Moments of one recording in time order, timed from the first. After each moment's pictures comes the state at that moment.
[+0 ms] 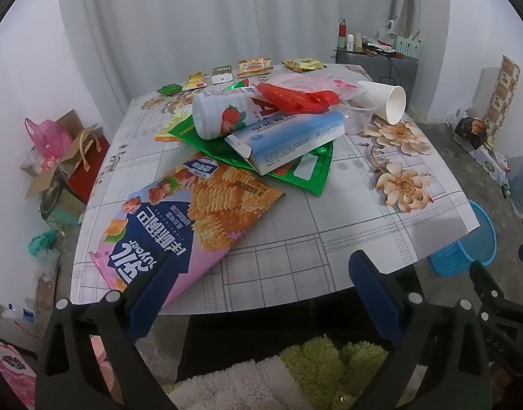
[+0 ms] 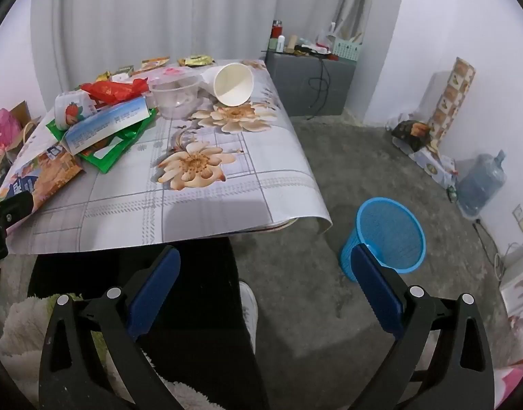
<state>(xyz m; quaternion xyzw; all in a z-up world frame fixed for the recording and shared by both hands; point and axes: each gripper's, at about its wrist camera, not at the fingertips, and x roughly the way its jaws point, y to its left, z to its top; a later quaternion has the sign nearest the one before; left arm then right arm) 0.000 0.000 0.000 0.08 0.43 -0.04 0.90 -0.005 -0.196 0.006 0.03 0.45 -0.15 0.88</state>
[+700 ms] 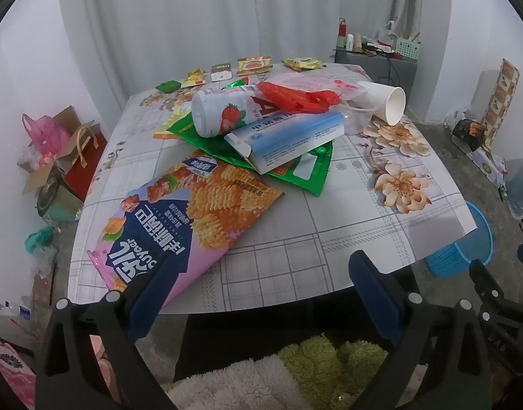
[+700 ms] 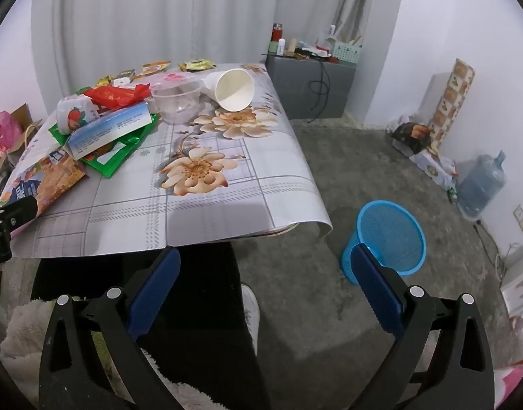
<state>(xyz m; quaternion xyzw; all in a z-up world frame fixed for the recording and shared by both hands) 0.000 0.001 0.000 0.07 0.43 -0.04 0.90 -0.005 -0.195 0.011 0.03 0.45 -0.15 0.88</state>
